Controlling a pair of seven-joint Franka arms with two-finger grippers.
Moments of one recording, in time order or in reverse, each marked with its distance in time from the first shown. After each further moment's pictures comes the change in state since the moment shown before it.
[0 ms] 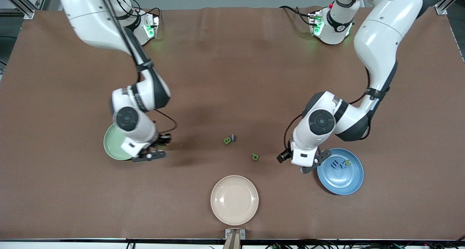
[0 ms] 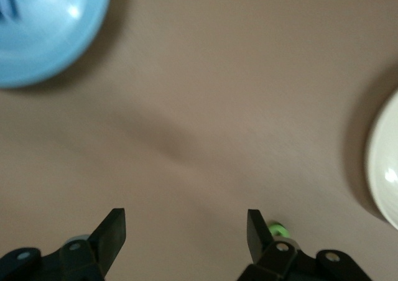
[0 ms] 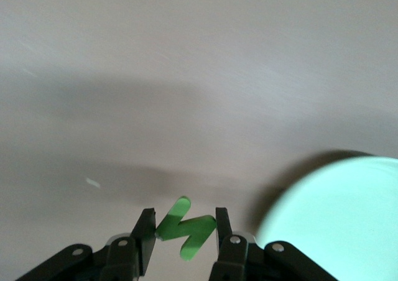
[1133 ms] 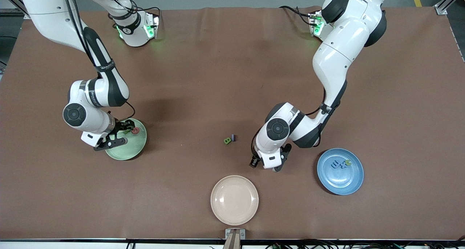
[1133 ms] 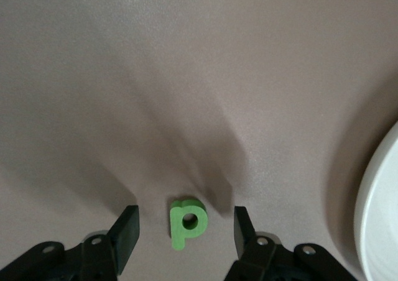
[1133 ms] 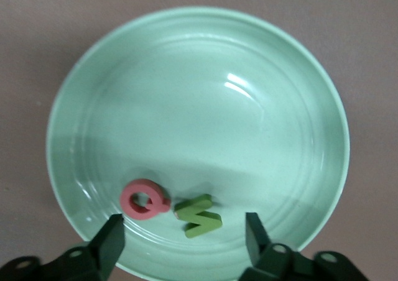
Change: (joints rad) left arm -0.265 0.265 0.149 0.264 -0.068 0.101 -0.461; right arm -0.210 -0.103 0.015 -0.256 0.003 0.078 -0.261
